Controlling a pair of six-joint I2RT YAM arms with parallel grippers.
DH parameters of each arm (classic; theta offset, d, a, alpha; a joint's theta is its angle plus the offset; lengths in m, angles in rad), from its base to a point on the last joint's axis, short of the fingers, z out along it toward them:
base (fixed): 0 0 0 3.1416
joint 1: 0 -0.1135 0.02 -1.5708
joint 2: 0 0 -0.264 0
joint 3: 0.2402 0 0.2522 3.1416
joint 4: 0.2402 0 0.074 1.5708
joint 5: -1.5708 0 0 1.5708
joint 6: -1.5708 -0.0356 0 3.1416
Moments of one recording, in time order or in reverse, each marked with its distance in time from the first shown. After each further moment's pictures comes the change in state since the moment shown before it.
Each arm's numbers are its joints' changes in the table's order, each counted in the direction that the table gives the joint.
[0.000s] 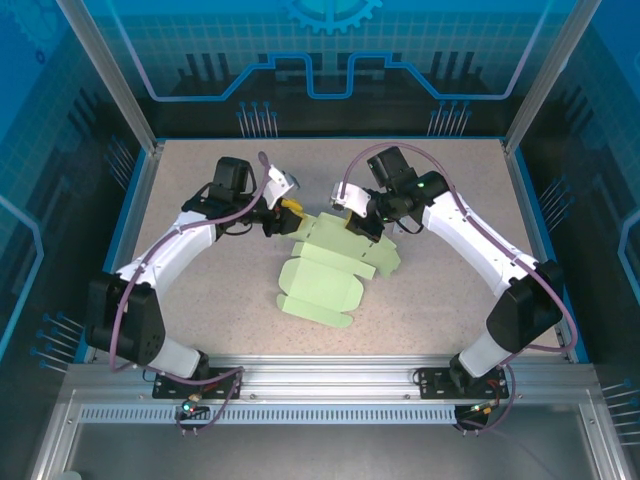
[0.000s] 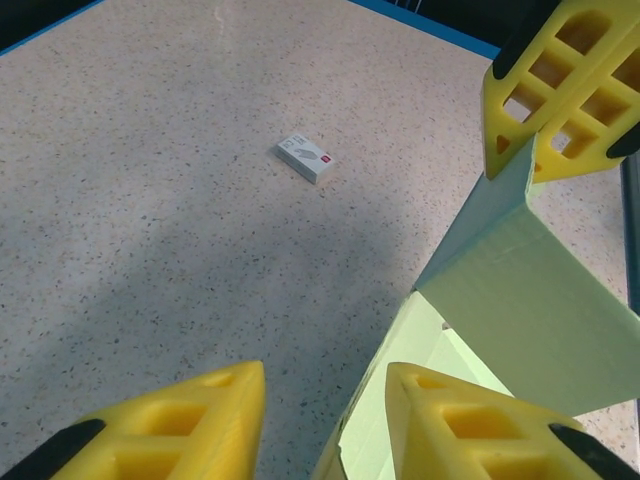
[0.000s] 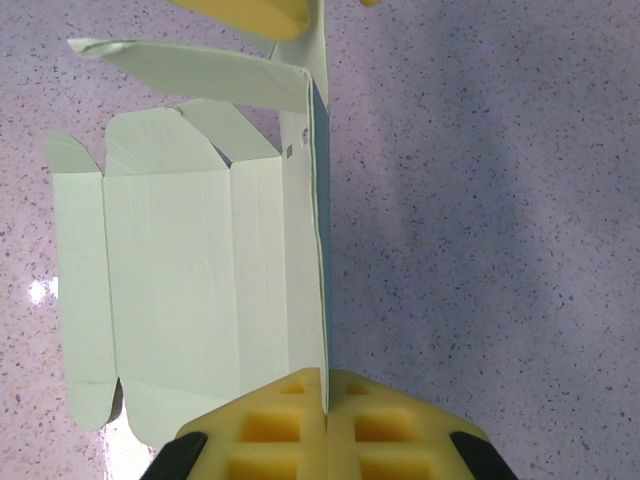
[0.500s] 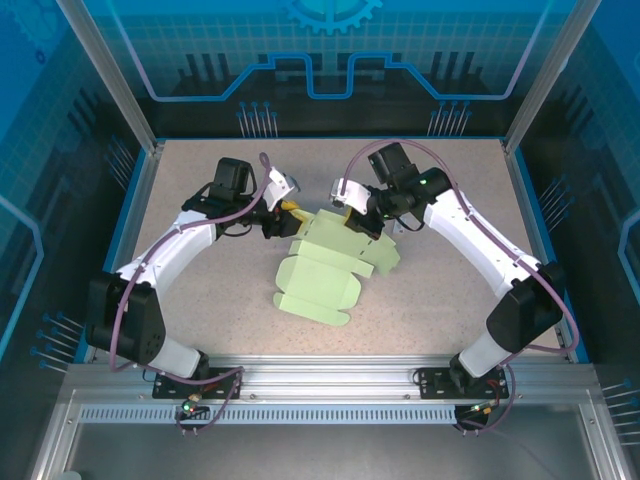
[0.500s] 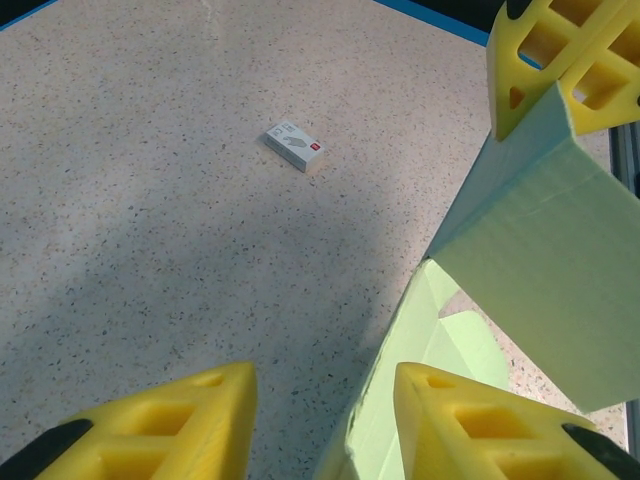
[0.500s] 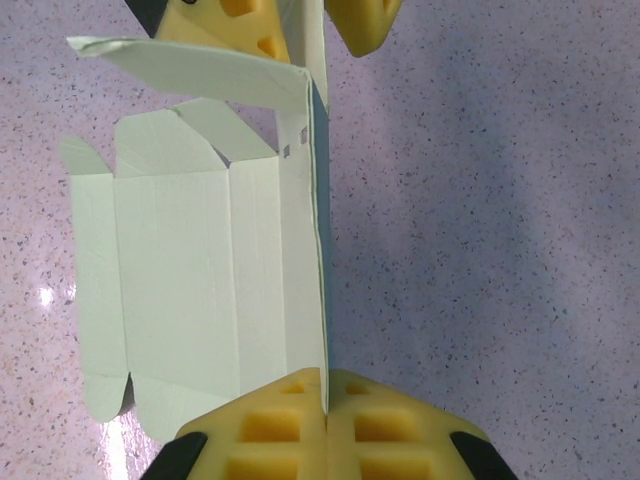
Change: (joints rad) left arm 0.000 -0.002 0.005 0.038 -0.006 -0.028; right arm 0.000 0.000 0.043 0.023 0.018 0.003
